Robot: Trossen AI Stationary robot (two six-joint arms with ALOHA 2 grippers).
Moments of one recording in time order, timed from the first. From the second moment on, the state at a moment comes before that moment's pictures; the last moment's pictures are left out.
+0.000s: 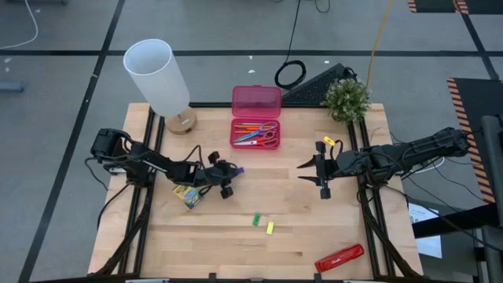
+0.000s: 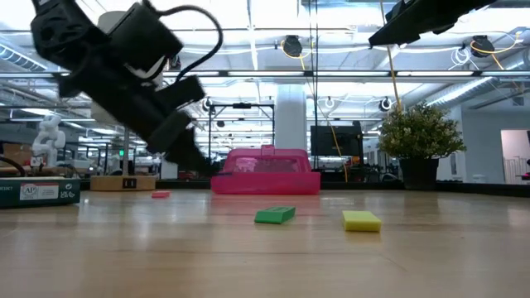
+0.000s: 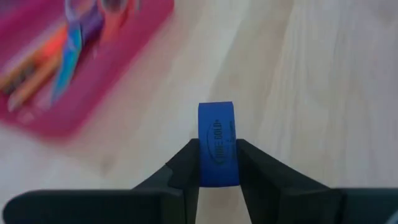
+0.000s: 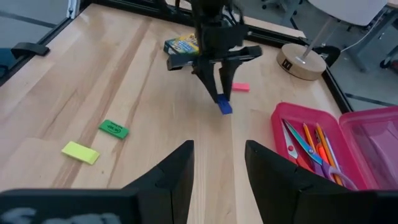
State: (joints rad) left arm -0.12 1.62 0.54 0.35 -0.43 -0.25; right arm 0.23 0.87 0.67 -0.29 0.24 -0.09
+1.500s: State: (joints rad) left arm 0.49 1.74 0.85 0.16 0.00 0.37; right arm 0.23 0.91 0.48 -0.01 0.23 -0.01
